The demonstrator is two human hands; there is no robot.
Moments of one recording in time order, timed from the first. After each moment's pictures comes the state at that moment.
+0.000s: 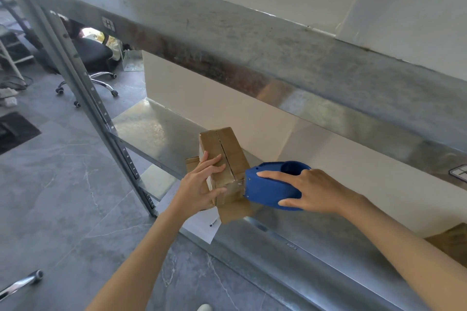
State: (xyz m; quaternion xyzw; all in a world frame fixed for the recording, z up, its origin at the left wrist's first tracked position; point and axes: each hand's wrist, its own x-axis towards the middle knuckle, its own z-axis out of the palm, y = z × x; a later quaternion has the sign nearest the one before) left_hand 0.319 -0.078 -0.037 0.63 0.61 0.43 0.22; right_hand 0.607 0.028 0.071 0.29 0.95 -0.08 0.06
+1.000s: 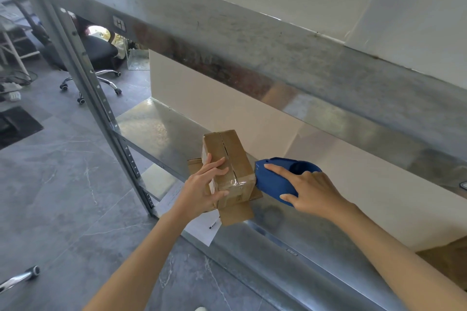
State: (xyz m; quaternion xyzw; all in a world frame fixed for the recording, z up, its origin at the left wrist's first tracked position) left_hand 0.321 -0.078 -0.037 0.61 0.61 0.44 0.24; right_hand 0.590 0.030 0.061 0.39 0.92 0.04 0.10
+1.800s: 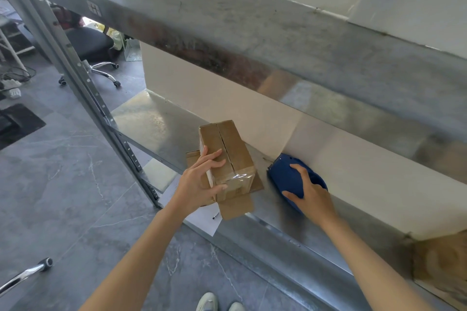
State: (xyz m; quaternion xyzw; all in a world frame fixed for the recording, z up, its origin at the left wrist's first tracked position) left_hand 0.322 -0.076 -0.036 0.60 0.61 0.46 0.24; right_hand 0.627 0.033 -0.044 0.55 0.81 -0.18 -0.08
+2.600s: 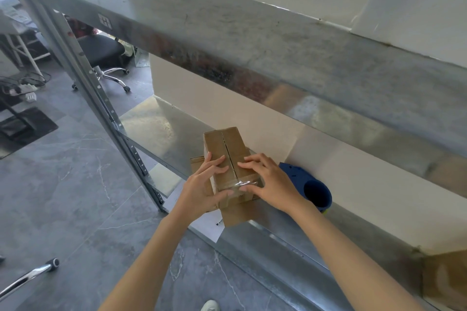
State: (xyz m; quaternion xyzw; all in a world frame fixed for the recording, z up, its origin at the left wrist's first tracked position) left_hand 0.327 -0.078 -0.030 0.58 0.64 0.45 0.23; right_hand 0.527 0.035 0.001 0.32 0.90 -0.26 -0.15
